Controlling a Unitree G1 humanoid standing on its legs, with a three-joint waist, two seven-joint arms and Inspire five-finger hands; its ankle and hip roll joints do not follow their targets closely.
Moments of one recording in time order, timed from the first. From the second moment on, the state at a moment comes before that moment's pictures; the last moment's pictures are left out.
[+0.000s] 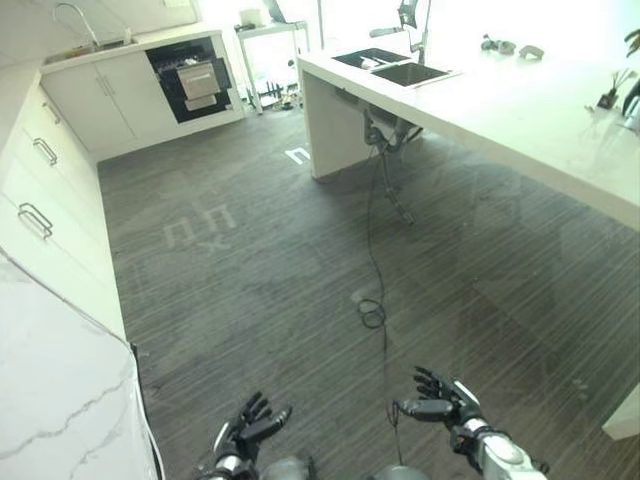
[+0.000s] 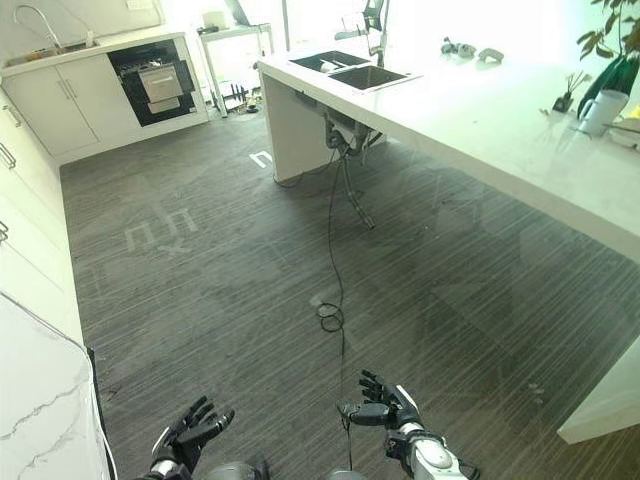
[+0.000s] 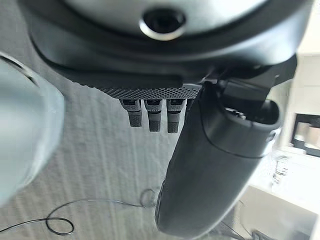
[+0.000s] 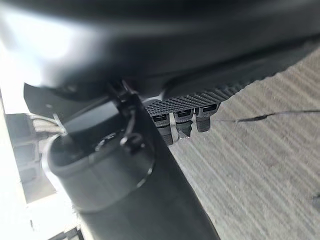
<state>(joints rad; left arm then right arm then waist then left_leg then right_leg) 0.19 0.17 -0.07 0.76 -0.66 -0.20 -0.10 0.12 -0.34 0.13 0.53 0.36 -0.01 0.16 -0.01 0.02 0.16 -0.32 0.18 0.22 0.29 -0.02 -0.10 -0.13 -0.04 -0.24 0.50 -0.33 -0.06</state>
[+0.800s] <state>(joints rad) 0.06 0.24 -0.15 0.84 -0.60 -0.17 -0.08 0.11 -0.22 0.22 0.51 0.36 -0.03 0.12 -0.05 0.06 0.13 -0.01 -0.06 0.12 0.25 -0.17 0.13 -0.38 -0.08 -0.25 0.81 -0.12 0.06</state>
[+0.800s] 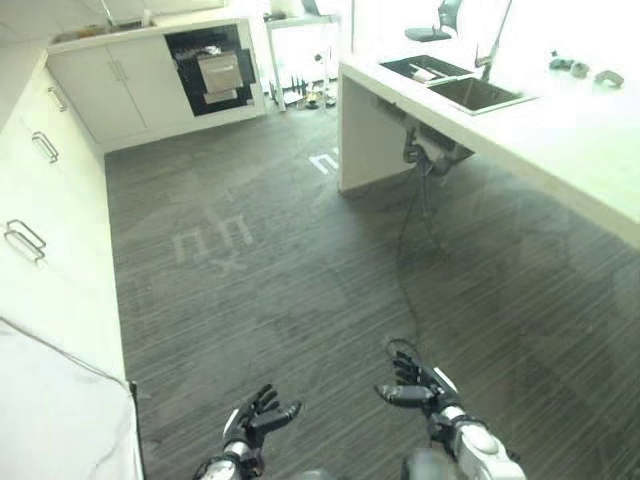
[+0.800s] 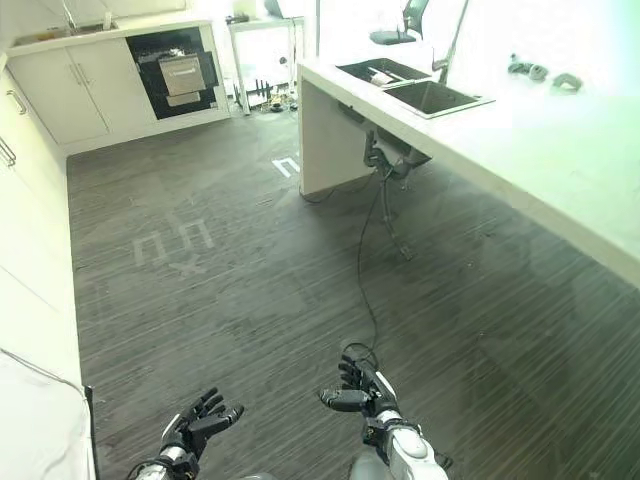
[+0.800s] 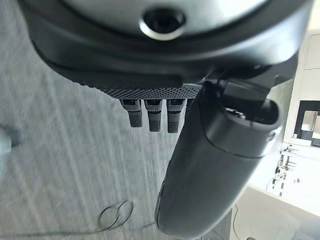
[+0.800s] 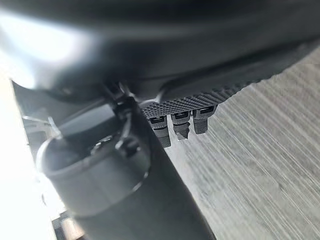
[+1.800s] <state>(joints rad) 0.13 0.18 -0.08 0.83 -0.62 -0.15 -0.16 0.13 -0.40 0.12 0.52 0.36 0.00 0.16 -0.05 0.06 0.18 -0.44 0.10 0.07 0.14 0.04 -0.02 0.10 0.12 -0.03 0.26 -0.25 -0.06</state>
